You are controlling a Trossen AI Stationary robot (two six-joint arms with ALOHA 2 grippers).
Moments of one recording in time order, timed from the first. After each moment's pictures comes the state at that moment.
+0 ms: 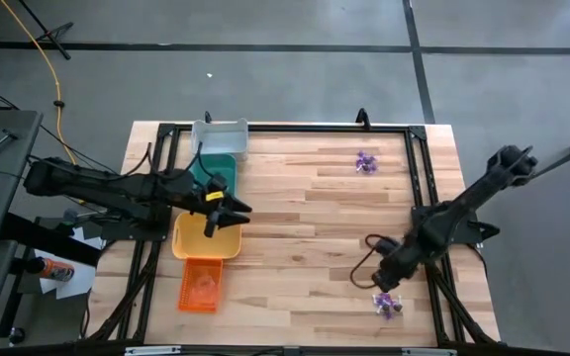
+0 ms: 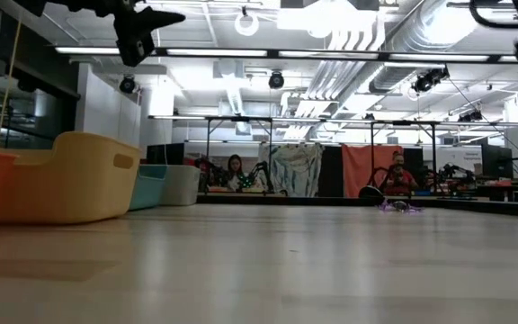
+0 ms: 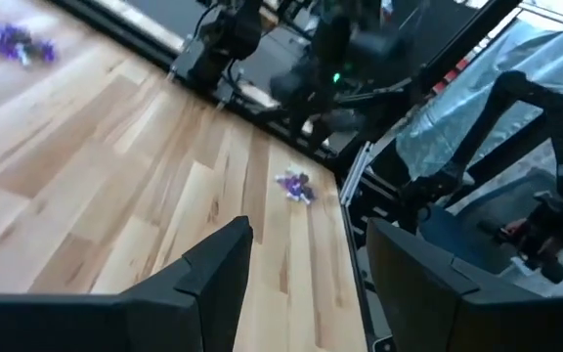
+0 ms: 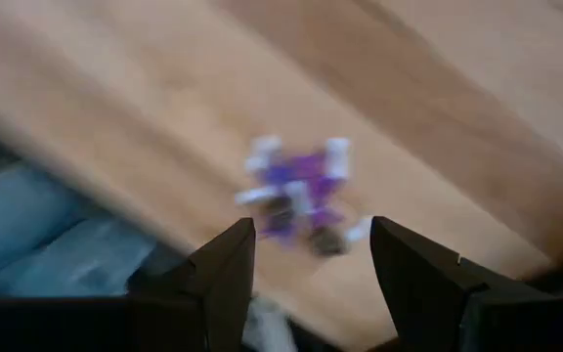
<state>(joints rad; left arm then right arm) -0.09 0.90 0.60 0.09 0.09 -0.59 0.68 1.25 0.77 -0.77 -0.22 1.71</state>
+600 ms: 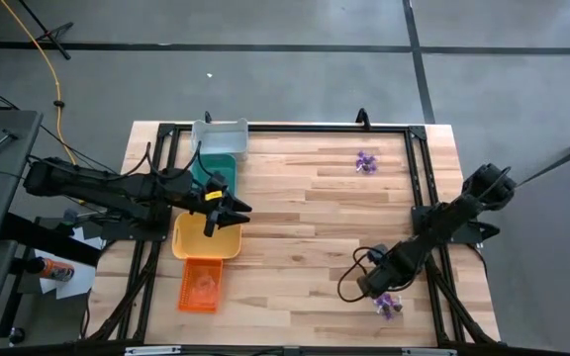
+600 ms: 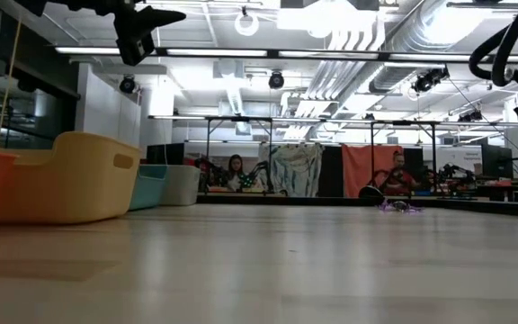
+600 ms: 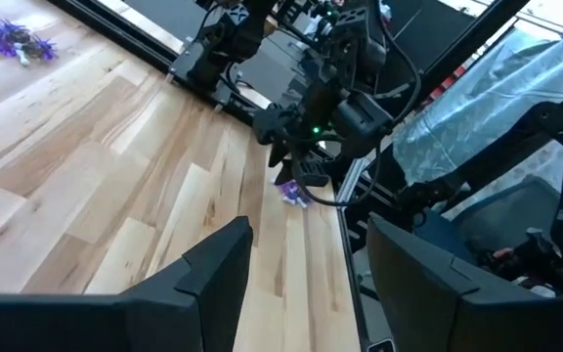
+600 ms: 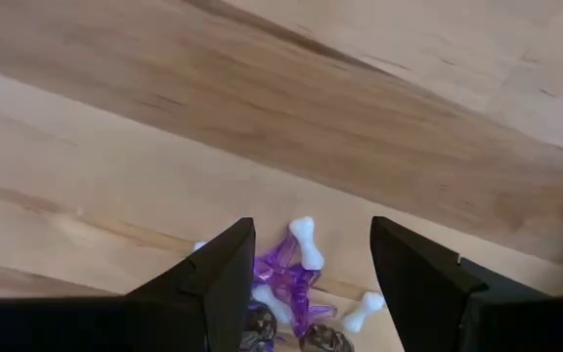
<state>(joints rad) -0.09 0.90 0.60 0.09 0.09 -0.62 0.70 1.57 0.82 -0.74 -0.19 1.89</state>
